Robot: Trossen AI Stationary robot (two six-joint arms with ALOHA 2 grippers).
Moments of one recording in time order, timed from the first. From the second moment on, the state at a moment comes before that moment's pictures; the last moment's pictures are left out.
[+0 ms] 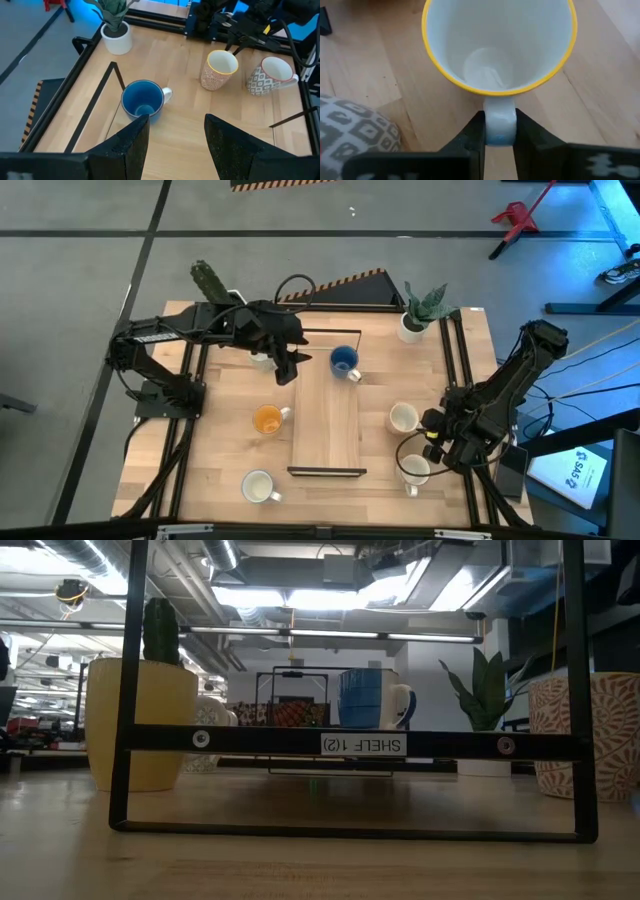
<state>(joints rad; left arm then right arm) 0.05 1.46 1.72 -0.92 -0.14 -0.16 0.95 1.15 0.63 -0.91 0.53 1.34</state>
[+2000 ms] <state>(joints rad) 0.01 1.94 1.72 -0.50 0.14 1.27 0.55 1.13 0.86 -0.76 0.48 0.78</state>
